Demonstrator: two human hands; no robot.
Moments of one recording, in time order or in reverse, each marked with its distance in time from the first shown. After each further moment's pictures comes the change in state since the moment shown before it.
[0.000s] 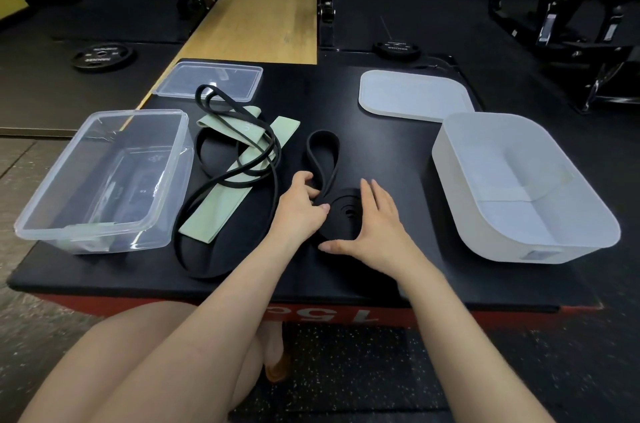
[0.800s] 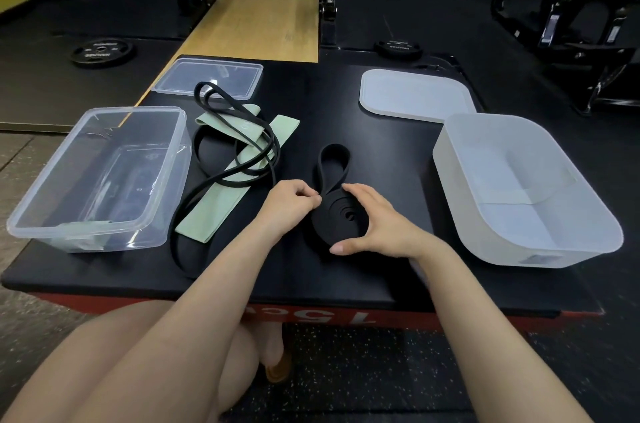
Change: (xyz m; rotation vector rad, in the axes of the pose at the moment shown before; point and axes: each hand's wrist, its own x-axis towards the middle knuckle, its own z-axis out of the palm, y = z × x) left_hand 0.012 -0.006 -0.016 -0.091 -0.083 -0.062; right_hand 0.020 0.017 -0.021 0.128 -0.224 -0.136
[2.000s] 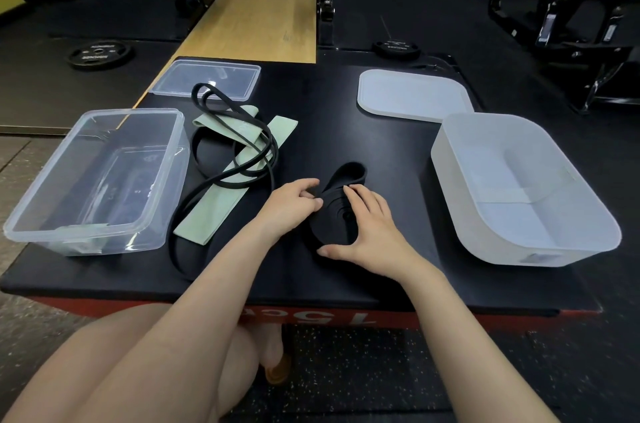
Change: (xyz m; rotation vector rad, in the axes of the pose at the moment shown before) left_hand 0.003 0.001 0.000 0.056 -0.091 0.016; right_hand -0.007 -0.007 0.025 -0.180 0.167 -0.006
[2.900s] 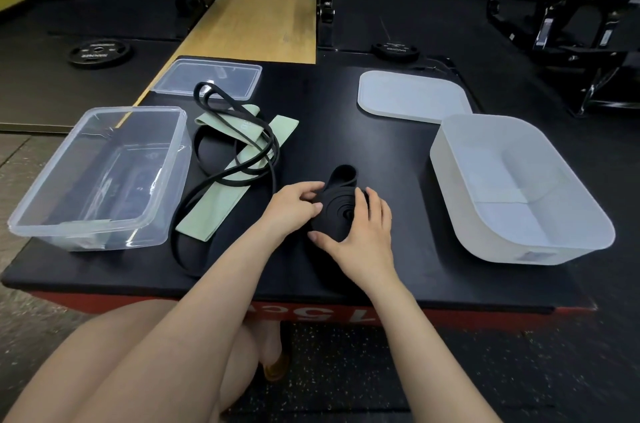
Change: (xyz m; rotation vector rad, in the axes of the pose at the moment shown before) left_hand -0.005 -0.003 0.005 -0.048 0.042 0.014; right_hand -0.006 -0.020 0.032 0.046 0.313 0.210
